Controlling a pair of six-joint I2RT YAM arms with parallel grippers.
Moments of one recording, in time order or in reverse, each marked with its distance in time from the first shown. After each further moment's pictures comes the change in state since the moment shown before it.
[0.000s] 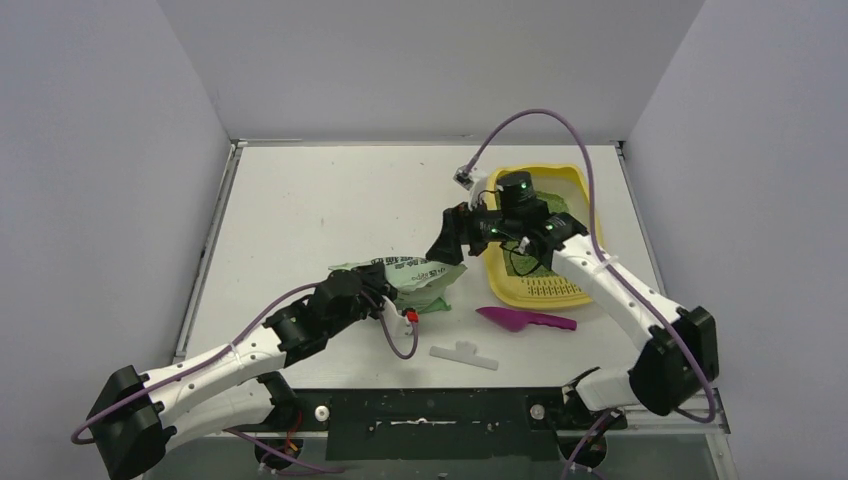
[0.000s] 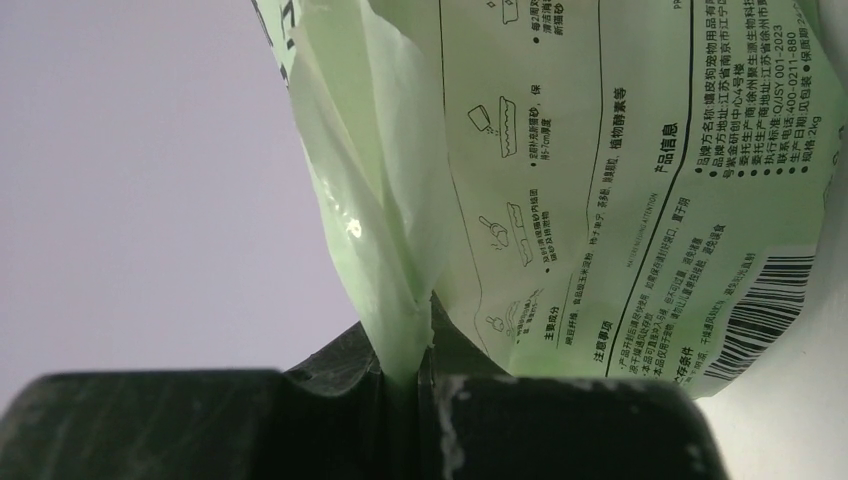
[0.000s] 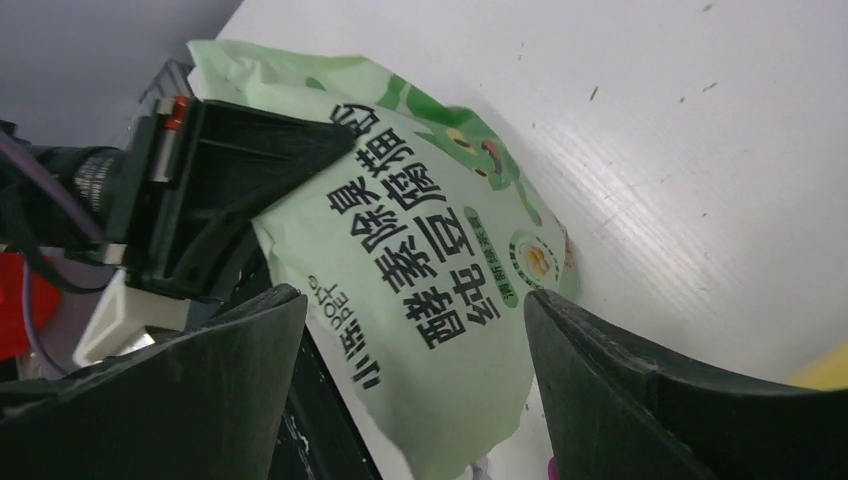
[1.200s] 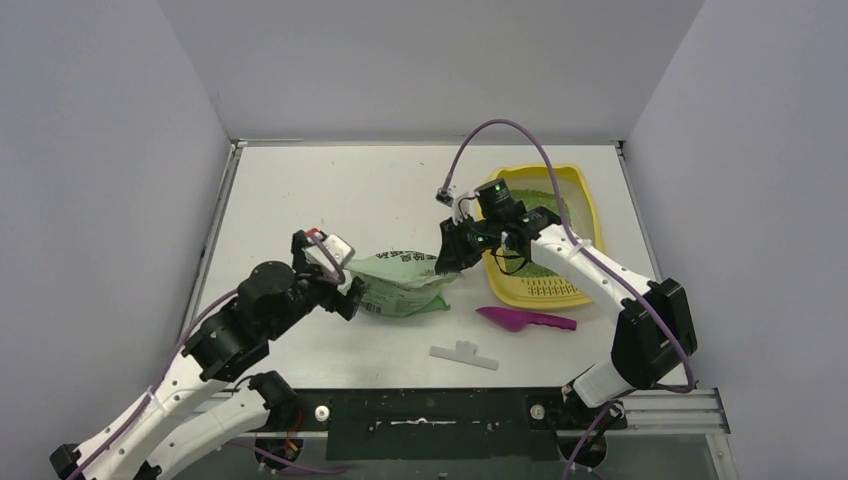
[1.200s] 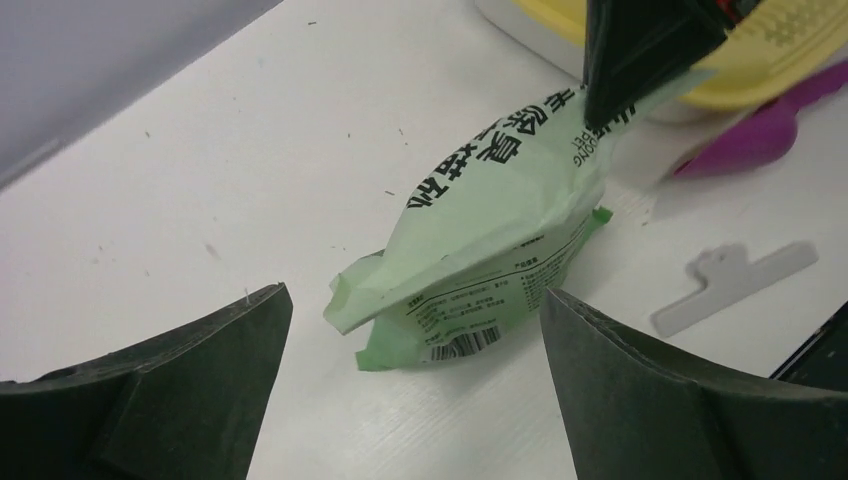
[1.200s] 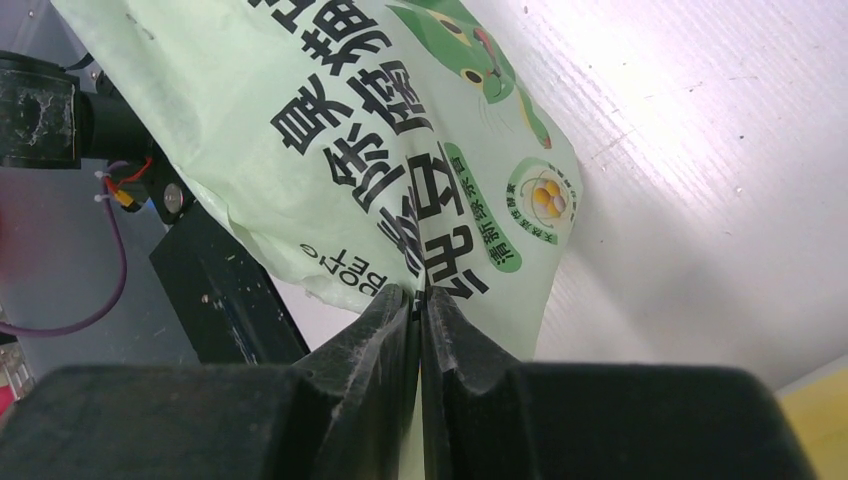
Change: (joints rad) left arm 0.075 -0.302 0.264 -0.422 0.006 -1.114; right arm 0.038 0.212 0.060 -0.182 -0.002 -0.165
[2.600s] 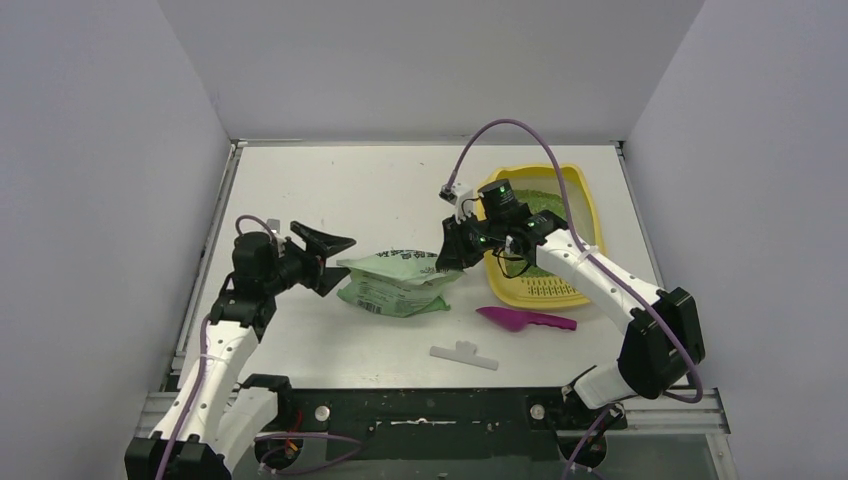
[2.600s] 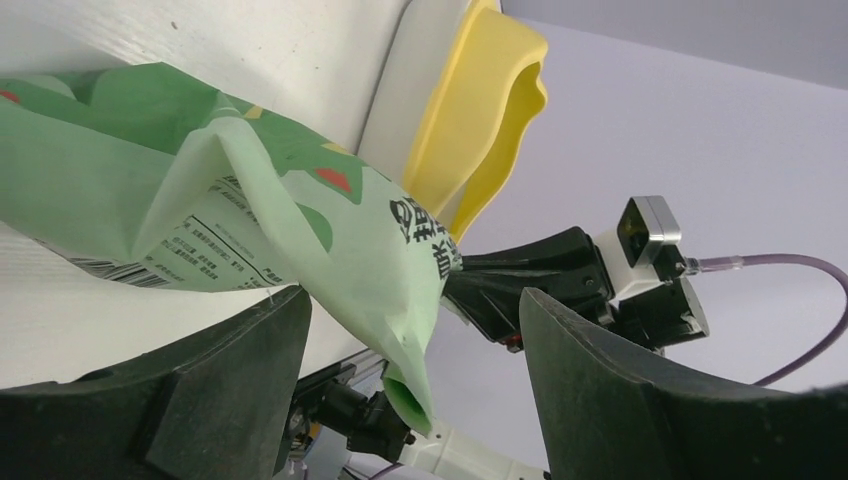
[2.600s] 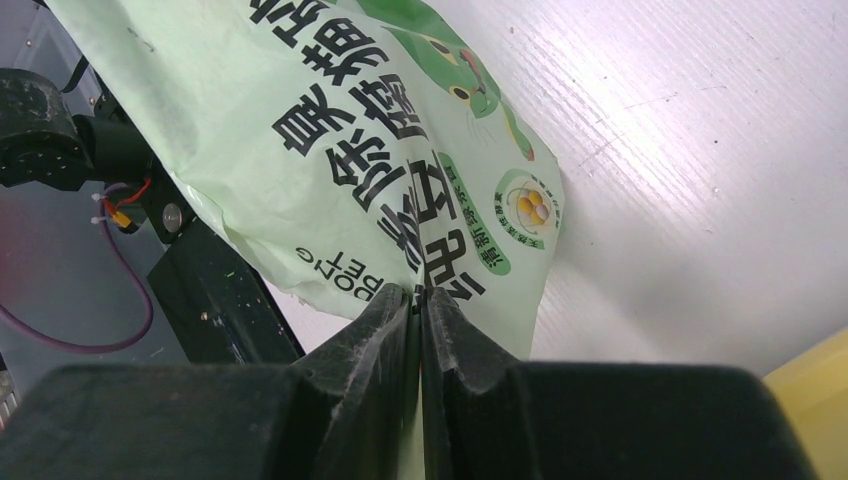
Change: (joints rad) left arm 0.722 0.203 -0.188 0.234 0.700 -1.546; right arm 0.008 -0.055 -0.024 0.036 0.052 0.046
